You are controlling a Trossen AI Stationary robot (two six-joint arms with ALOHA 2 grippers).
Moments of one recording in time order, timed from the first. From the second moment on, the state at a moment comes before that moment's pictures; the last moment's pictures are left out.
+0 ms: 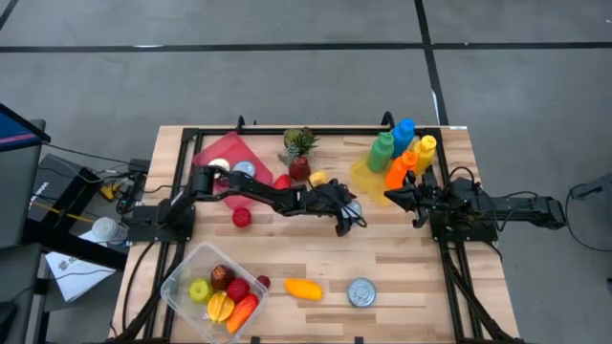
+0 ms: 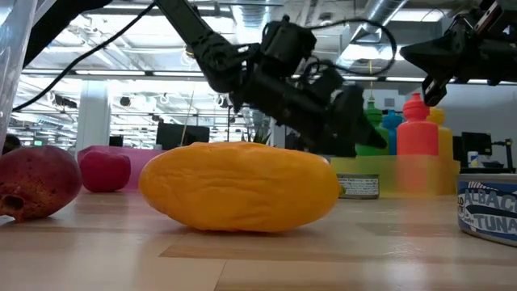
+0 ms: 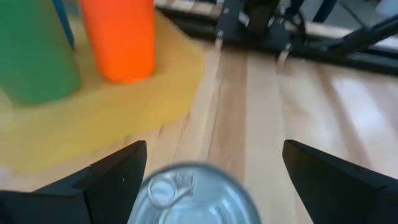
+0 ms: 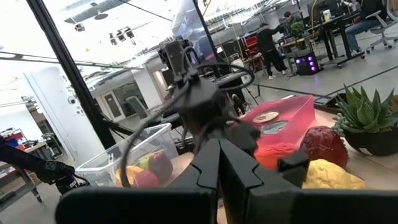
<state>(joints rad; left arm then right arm) 0.04 2.22 1.37 0.44 -0.11 -0.15 -0.06 0.13 0.01 0.26 0.03 0.39</state>
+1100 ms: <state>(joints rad) -0.18 1.92 1.17 -0.27 -0.29 -0.45 -0.06 0.13 0.01 0.26 0.03 0.39</state>
